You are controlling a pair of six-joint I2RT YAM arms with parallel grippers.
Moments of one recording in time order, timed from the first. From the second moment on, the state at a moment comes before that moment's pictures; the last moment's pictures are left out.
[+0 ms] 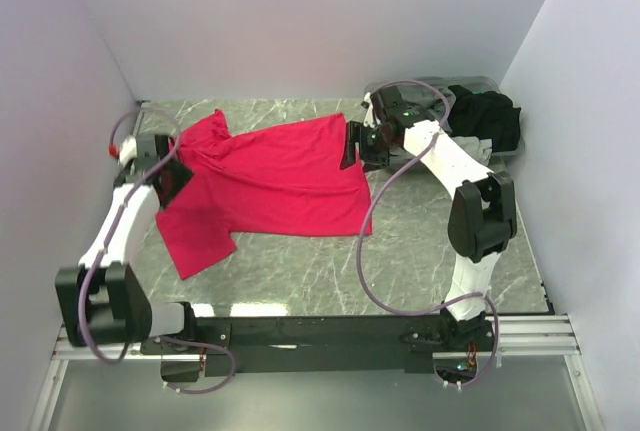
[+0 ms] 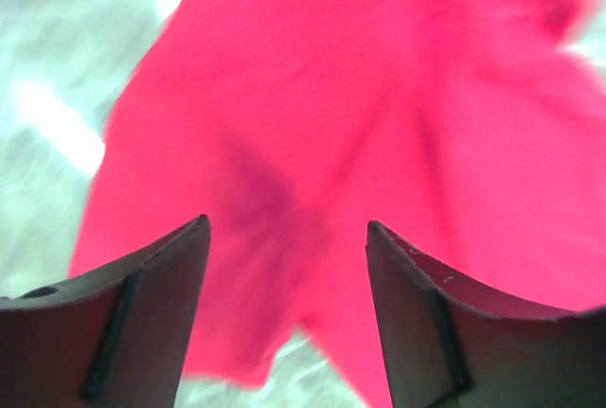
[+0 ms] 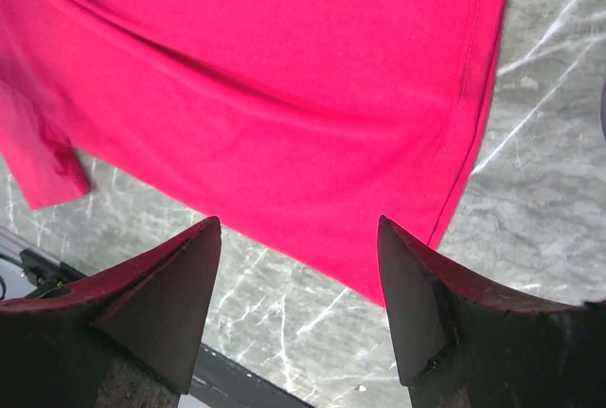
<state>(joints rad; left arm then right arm) 0.08 1.33 1.03 -0.58 -0.27 -0.80 0.36 1.89 1.64 -0.79 -0.30 0.36</state>
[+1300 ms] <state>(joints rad) 0.08 1.07 0.54 -0.95 -0.37 -1.51 0.30 1.91 1.61 -0.79 -0.34 0.36</state>
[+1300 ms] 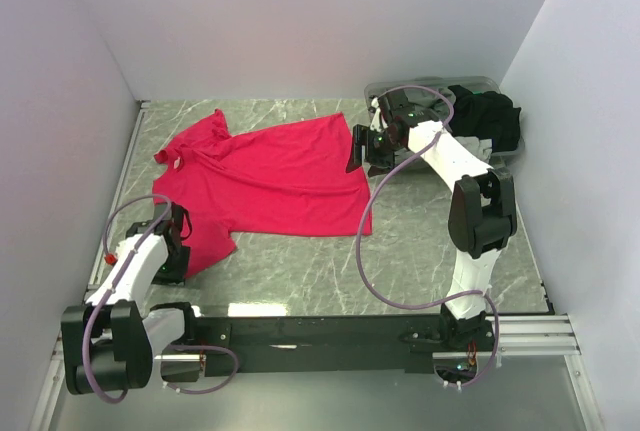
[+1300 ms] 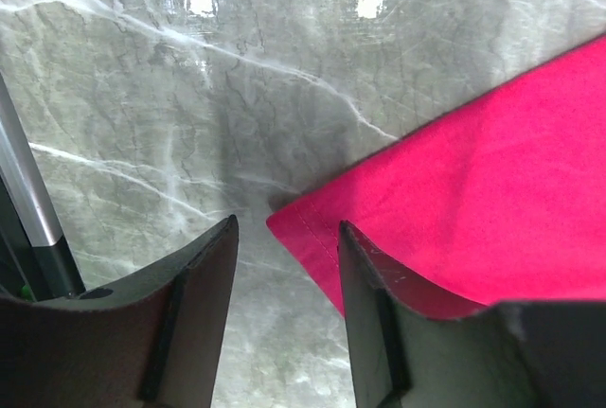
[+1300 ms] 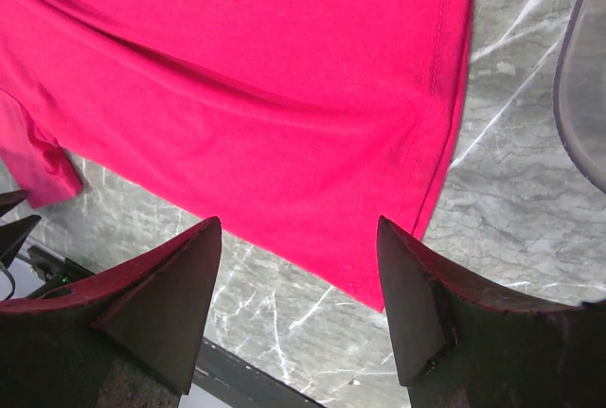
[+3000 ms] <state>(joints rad) 0.08 0.93 0.55 -0.92 -0.38 -1.42 0.36 1.82 1.22 -0.81 -0.28 0.31</state>
